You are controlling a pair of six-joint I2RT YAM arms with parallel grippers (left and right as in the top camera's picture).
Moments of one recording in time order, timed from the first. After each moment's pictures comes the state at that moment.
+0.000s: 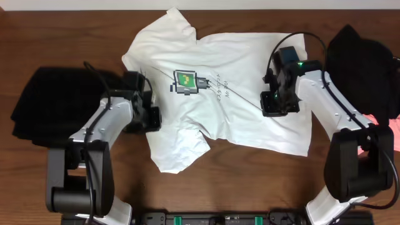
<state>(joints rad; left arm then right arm) -0.09 1.72 0.97 -0.74 0.21 -0.18 0.20 1.84 1.33 -1.06 -0.15 0.14</state>
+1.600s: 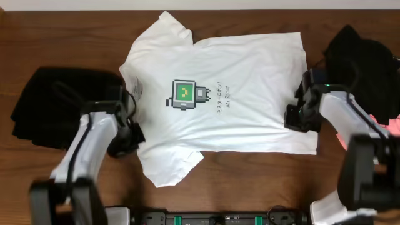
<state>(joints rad) 0.01 1.47 0.93 -1.06 0.03 -0.43 -0.02 1.71 1.04 -0.84 -0.10 0.22</state>
